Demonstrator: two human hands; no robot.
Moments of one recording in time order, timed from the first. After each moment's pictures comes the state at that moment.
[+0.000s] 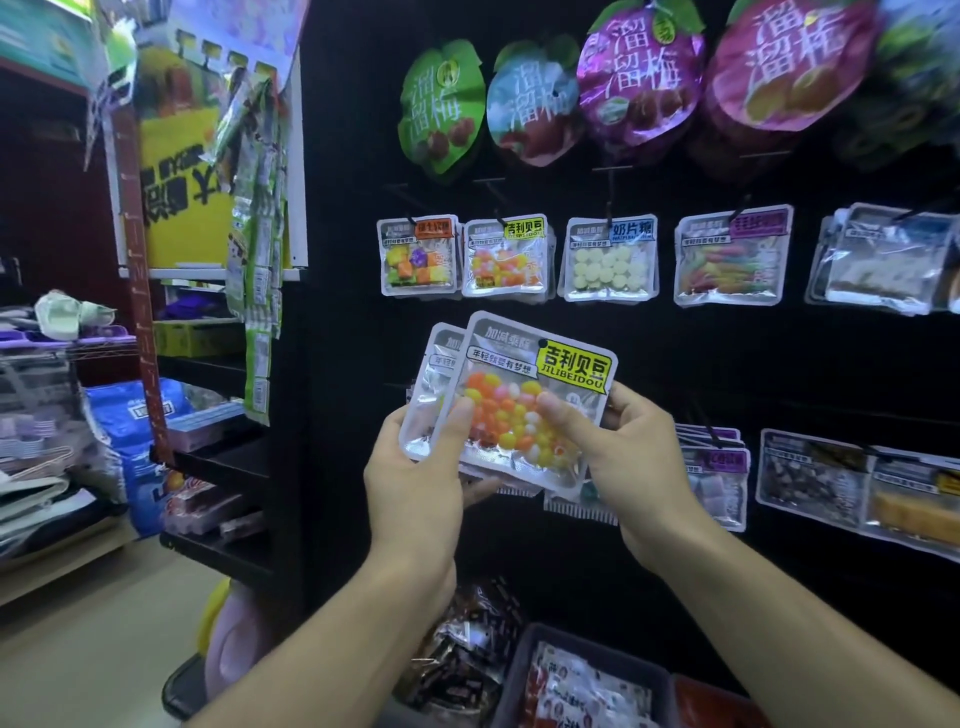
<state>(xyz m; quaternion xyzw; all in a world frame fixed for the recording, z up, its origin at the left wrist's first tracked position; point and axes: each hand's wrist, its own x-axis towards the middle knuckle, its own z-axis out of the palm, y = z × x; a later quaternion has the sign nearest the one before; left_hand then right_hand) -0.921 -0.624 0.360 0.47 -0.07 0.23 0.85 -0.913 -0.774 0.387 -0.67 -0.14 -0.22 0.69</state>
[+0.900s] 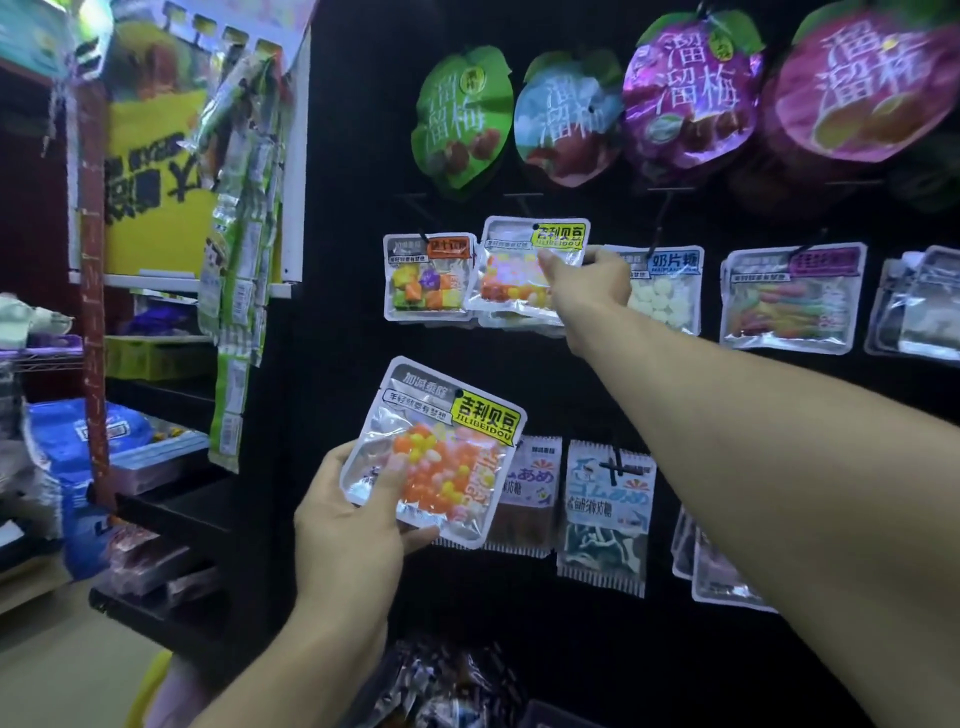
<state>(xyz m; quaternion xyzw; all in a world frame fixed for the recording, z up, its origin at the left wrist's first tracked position) -0.837 -0.557 0.345 0.52 -0.04 0.27 0.81 -0.690 -0.727 0.534 -0.69 0.00 -0.38 0.61</state>
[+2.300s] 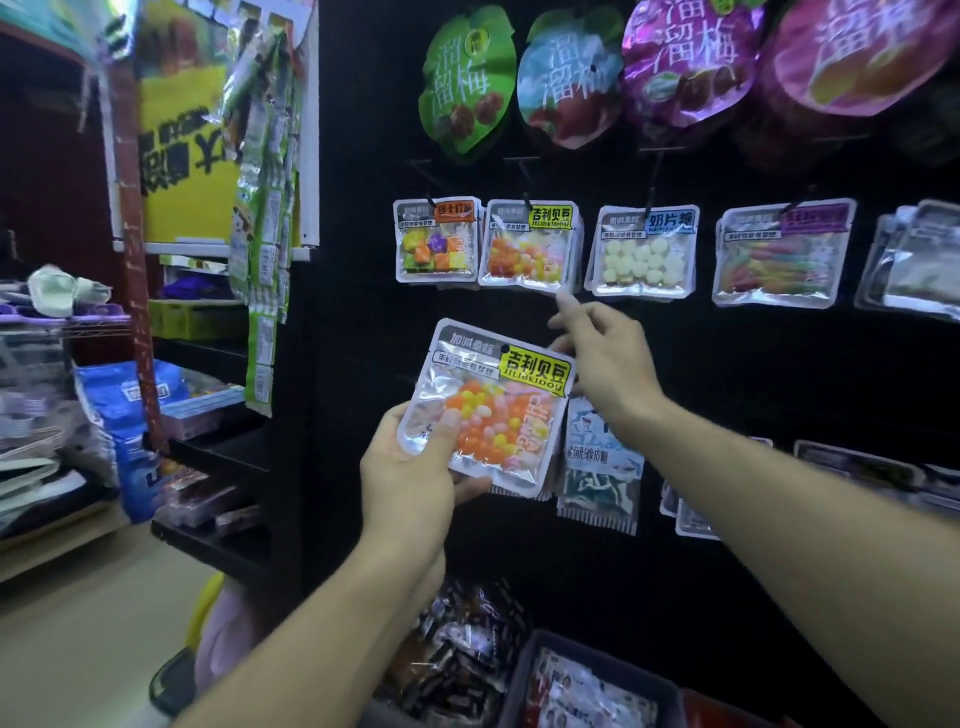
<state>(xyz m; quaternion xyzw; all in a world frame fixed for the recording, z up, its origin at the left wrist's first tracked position) -0.876 -0.594 0.347 0.50 -0.05 0.20 0.84 -0.811 -0.754 0.438 -0.79 -0.10 -0.29 0.53</state>
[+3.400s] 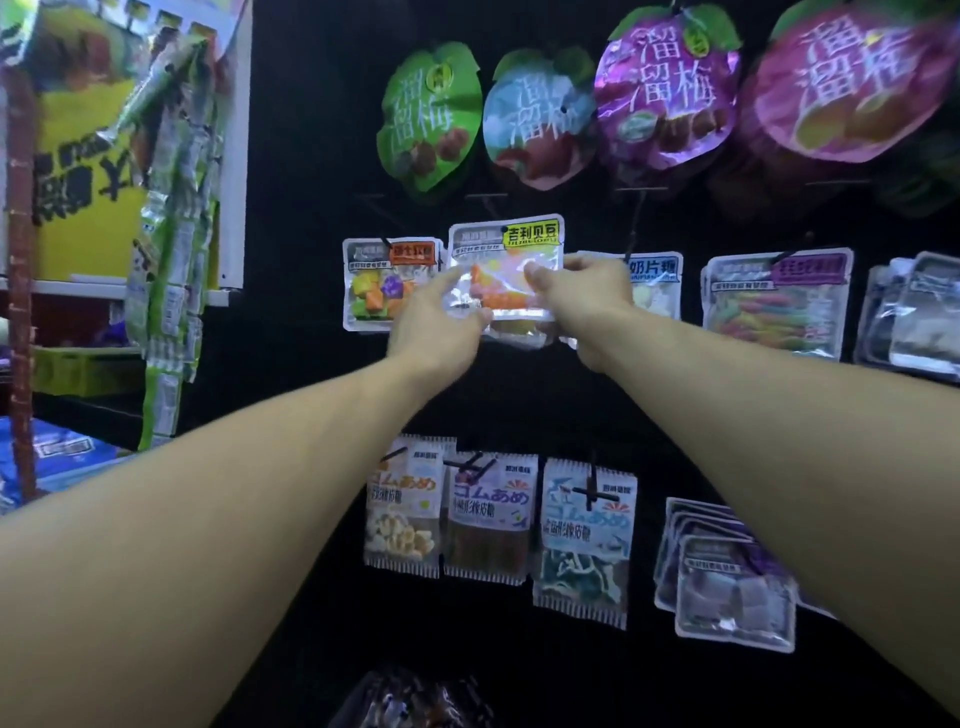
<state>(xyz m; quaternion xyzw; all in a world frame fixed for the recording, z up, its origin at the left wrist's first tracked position) -0.703 -0.612 0.490 0.75 -0.16 0.32 0.56 -0.692 -0.764 0.541 -0.73 -0.06 -0.33 0.59</state>
